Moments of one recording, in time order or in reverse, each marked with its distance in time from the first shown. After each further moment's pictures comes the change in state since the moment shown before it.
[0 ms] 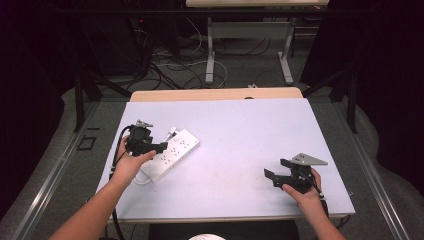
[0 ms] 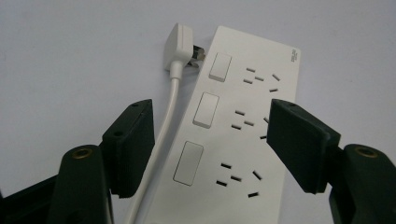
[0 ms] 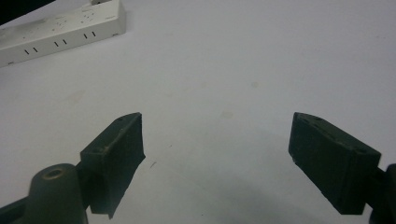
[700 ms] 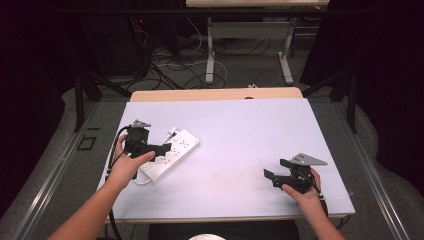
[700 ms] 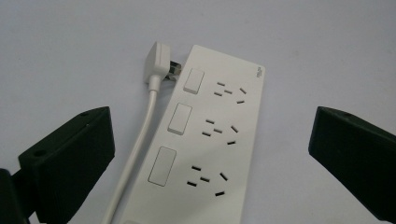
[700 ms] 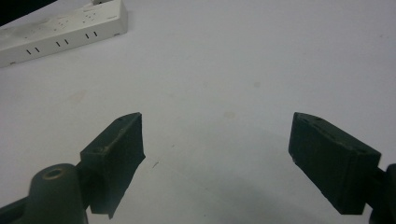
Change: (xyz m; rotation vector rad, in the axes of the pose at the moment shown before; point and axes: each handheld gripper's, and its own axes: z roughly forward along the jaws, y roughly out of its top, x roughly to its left) left arm -0.009 -0.001 -0.018 -0.064 -0.069 -0.039; right arm 0.000 0.000 0.001 -0.004 0.003 -0.011
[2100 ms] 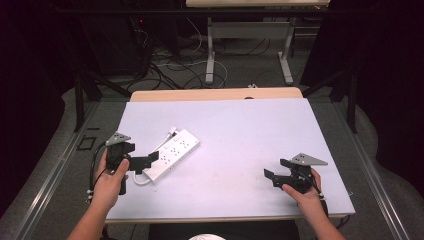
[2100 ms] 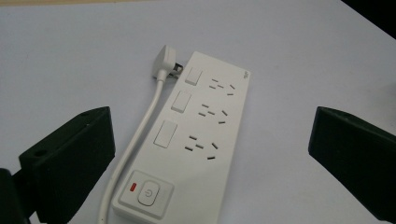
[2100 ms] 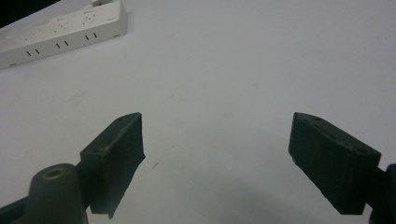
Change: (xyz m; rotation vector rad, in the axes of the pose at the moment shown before) left arm 0.003 -0.044 -0.046 -0.158 -0.020 -0.093; right arm 0.001 0.000 -0.001 0.003 -0.003 0.020
